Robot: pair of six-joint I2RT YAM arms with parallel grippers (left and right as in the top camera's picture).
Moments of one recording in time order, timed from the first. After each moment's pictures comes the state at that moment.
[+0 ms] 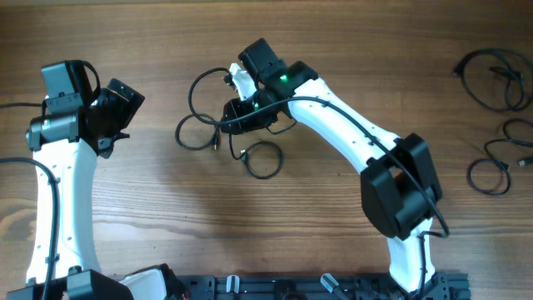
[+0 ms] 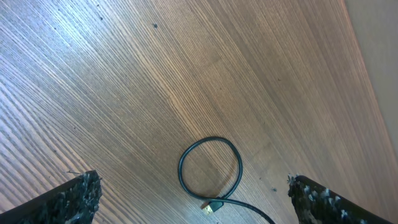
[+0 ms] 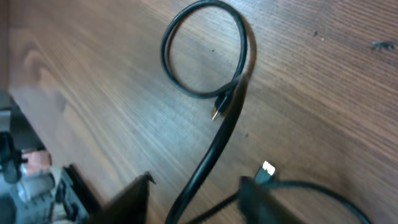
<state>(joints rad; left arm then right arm) 0.25 1.41 1.21 -0.85 0.07 -0.75 0.64 2.12 1.76 -0.81 -0.50 0.31</state>
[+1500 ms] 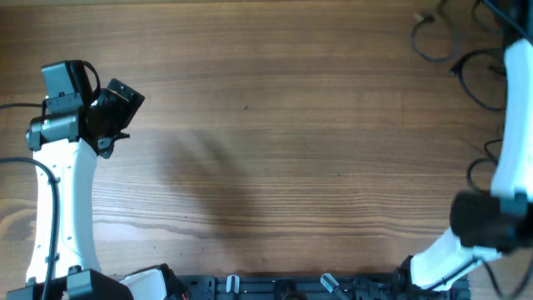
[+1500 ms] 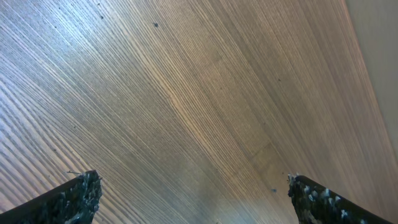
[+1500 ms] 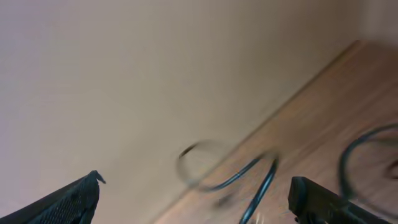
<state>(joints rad) 0.25 1.42 1.21 -0.85 0.07 -0.75 -0.15 1.83 2.15 -0.74 0.12 0.64</state>
